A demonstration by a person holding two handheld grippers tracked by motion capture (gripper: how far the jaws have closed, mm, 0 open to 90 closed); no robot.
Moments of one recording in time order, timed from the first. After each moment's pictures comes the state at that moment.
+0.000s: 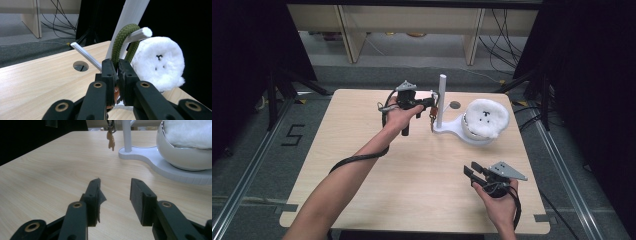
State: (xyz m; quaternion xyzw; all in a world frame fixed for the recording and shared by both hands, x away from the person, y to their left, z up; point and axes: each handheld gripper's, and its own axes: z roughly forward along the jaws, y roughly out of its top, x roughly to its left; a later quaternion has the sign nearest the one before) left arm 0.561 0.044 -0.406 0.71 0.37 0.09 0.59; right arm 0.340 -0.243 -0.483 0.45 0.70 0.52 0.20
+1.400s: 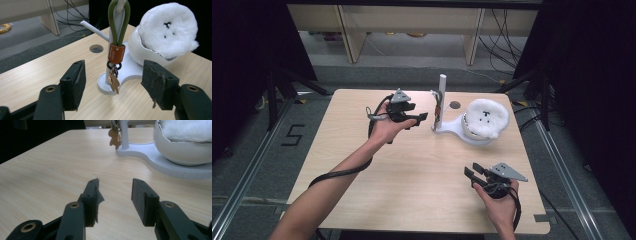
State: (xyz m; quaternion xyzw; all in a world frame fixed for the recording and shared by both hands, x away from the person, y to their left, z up) left arm 0.516 0.077 -0.399 0.77 0.32 0.18 0.52; right arm 0.340 -0.246 -0.489 0.46 0.69 0.52 0.20
